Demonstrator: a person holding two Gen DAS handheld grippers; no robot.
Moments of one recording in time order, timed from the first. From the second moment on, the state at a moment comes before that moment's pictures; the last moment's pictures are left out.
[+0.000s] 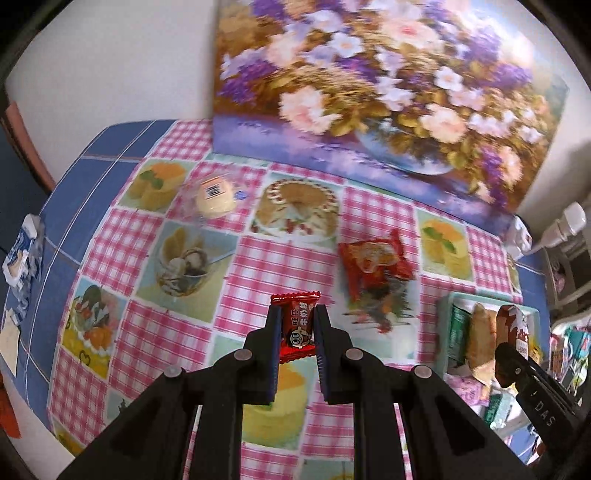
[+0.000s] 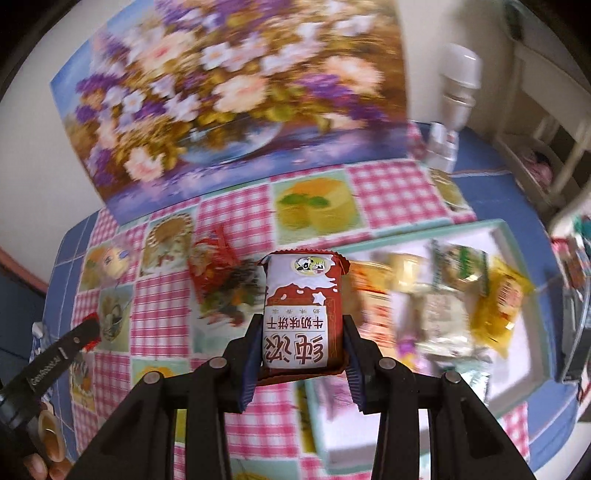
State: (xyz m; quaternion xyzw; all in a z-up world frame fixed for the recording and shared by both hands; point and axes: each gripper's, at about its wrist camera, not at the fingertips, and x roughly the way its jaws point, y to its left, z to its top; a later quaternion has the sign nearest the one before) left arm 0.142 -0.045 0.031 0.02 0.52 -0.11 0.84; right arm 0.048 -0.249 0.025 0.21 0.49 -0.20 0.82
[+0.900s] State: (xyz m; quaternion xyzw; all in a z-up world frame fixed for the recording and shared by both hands) left arm 0.017 -0.200 0.001 0.15 0.53 -0.26 0.79; right arm -0.063 -0.339 0.008 0.27 0.49 -0.29 0.77
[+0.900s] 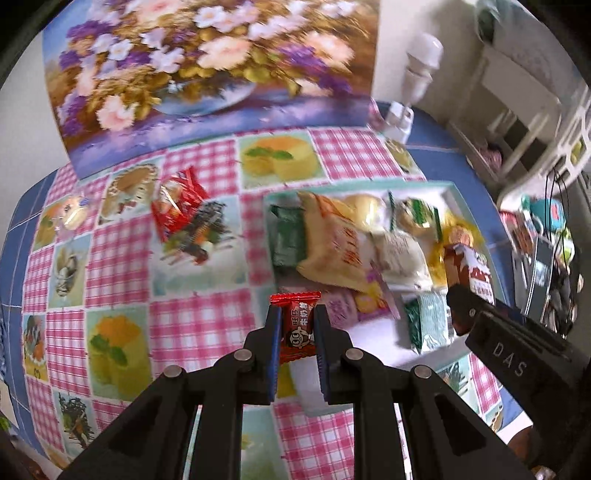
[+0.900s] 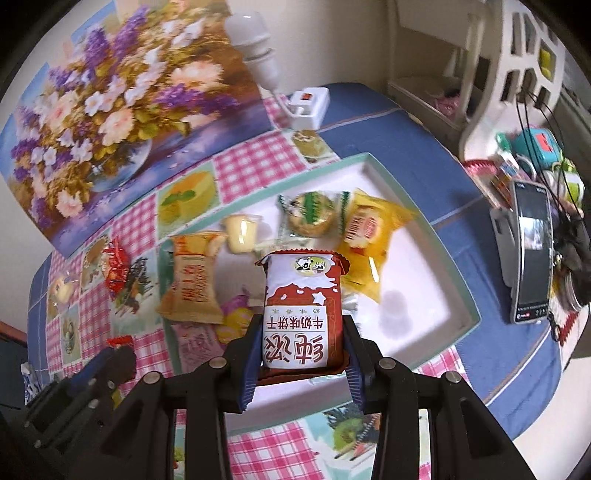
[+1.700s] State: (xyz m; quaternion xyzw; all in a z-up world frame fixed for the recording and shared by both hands) left arm -0.002 -0.227 -0.047 0.18 0.59 -0.27 0.74; right arm -0.060 -0.344 -0.020 0.30 0.52 -0.28 0.75
